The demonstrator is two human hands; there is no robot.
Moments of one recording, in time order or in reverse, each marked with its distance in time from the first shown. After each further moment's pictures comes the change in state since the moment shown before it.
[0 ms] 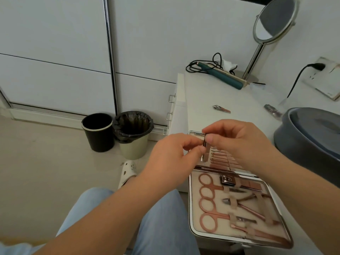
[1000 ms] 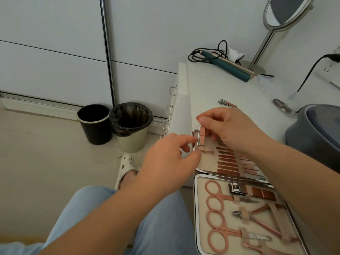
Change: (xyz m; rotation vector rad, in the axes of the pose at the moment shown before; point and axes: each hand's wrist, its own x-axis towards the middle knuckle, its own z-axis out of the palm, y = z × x) left_hand 0.011 -0.027 0.004 0.099 -0.030 -0.128; right_hand 0.055 0.019 0.014 -0.183 -0.040 0.137
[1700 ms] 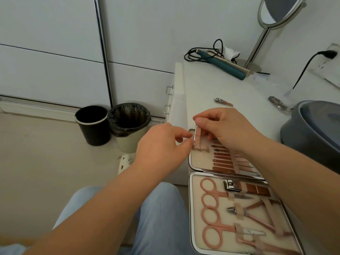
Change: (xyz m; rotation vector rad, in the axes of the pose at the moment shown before) left_hand 0.020 0.000 -0.005 0.192 0.079 0.033; right_hand -0.001 0.003 0.000 0.042 0.023 0.017
